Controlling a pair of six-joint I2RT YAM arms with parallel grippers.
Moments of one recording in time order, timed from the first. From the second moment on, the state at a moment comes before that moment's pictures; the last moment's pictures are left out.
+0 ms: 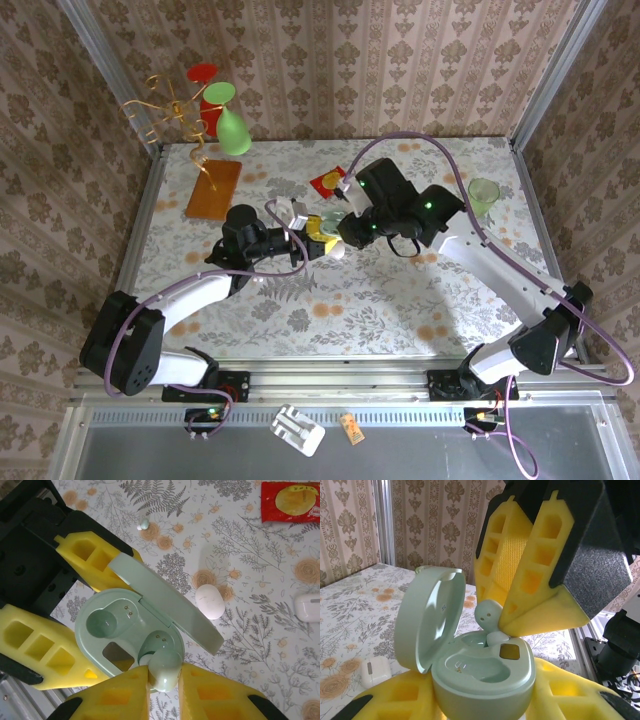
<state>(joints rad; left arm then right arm) -0.57 1.34 0.66 0.62 0.88 -0.10 0.70 1.48 1.56 -0.97 -0.10 0.08</state>
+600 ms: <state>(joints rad) -0.57 1.34 0.66 0.60 0.89 -0.10 0.75 1.52 1.63 -1.05 -0.09 0.02</state>
